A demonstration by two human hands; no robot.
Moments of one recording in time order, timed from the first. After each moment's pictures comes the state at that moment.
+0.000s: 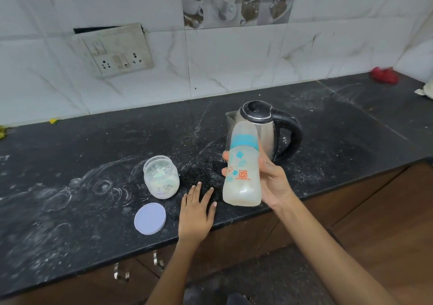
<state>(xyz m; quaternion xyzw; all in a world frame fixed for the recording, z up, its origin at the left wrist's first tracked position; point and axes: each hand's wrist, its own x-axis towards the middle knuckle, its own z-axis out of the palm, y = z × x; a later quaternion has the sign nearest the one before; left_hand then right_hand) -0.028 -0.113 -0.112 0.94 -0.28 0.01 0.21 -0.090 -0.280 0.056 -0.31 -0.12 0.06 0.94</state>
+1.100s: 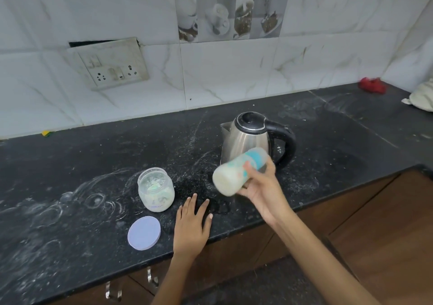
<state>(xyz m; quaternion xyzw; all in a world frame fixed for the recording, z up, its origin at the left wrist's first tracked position) -0.026 -0.111 -0.117 0.94 -0.28 0.02 0.21 -0.100 -0.277 0.057 -0.44 0.15 -0.13 0.88</state>
